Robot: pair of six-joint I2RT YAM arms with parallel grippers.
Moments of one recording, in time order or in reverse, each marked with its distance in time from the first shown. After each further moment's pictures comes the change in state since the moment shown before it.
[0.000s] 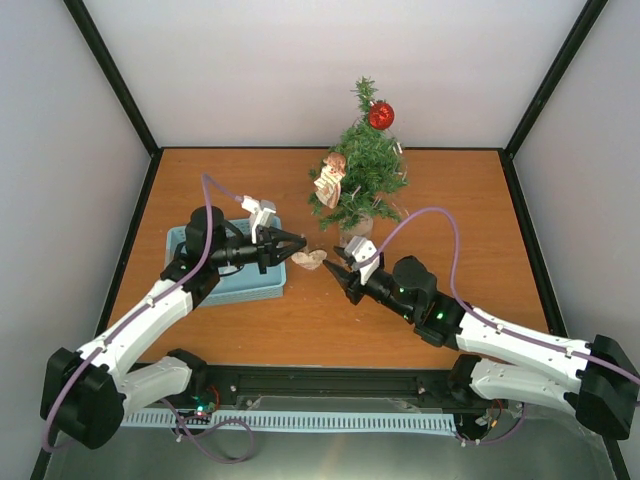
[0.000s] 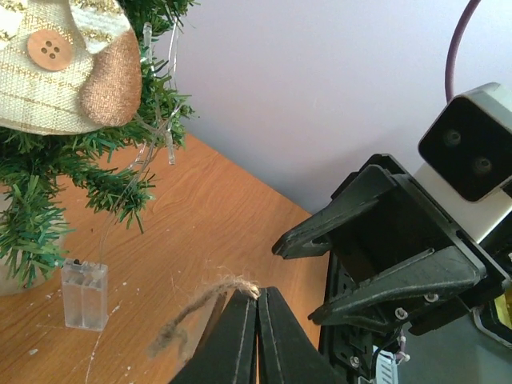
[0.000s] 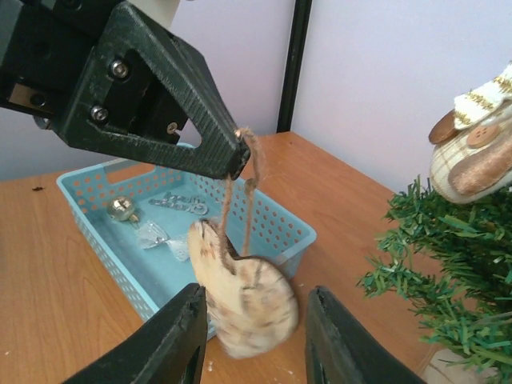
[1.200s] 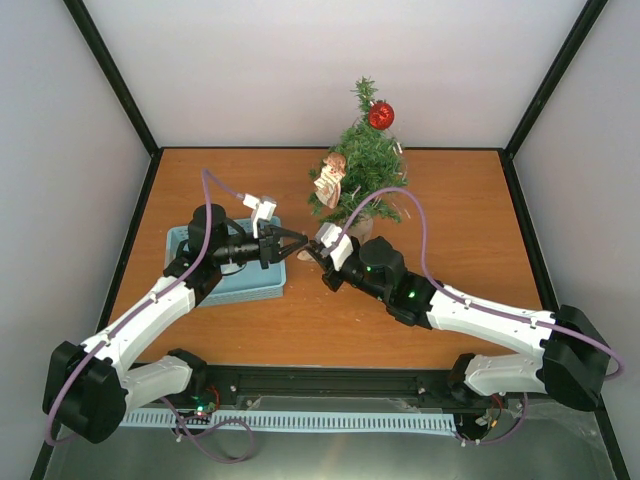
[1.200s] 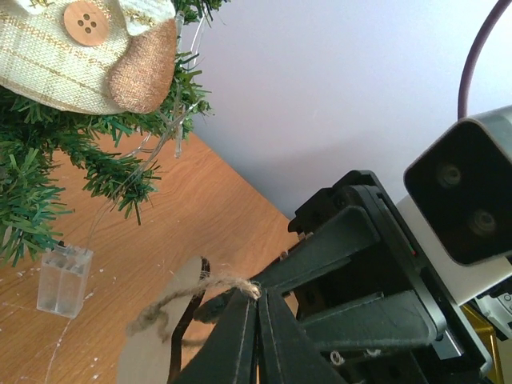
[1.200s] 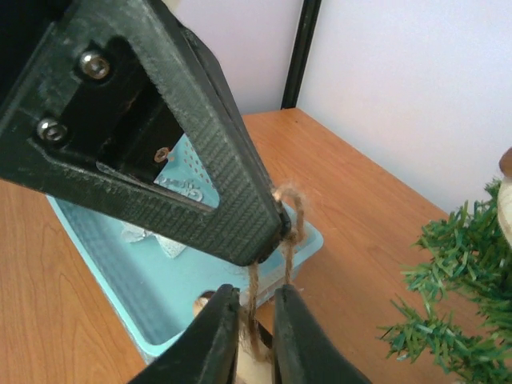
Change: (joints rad) left arm 0.000 0.034 0.012 0.025 0.001 -0.159; right arm 0.003 0.247 0.199 -0.064 -0.010 -0.059
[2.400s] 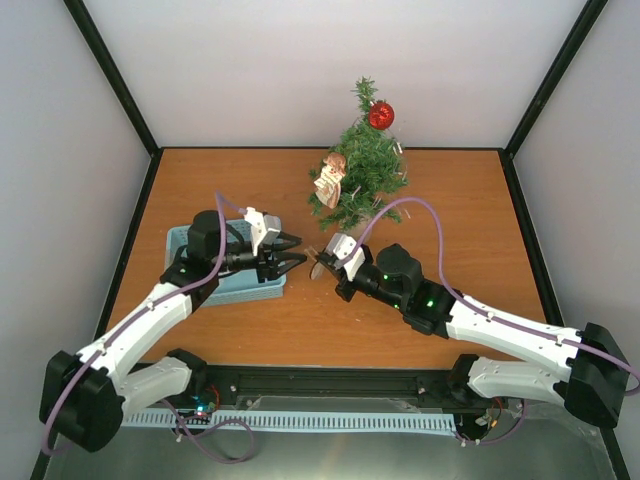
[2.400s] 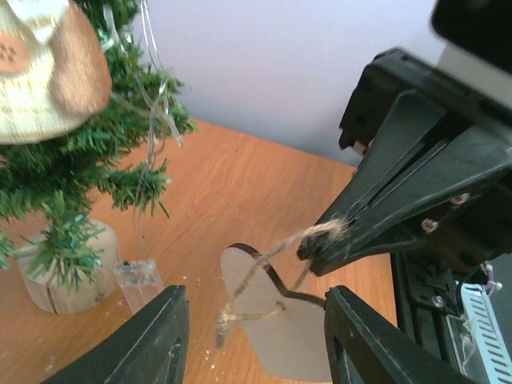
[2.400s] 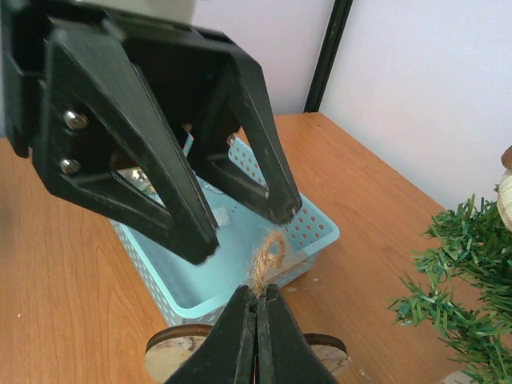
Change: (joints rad) left arm 0.001 -0.072 -0.037 -0.106 -0.015 0.547; right arm -0.002 -0.144 -0.064 -0.073 -0.063 -0.026
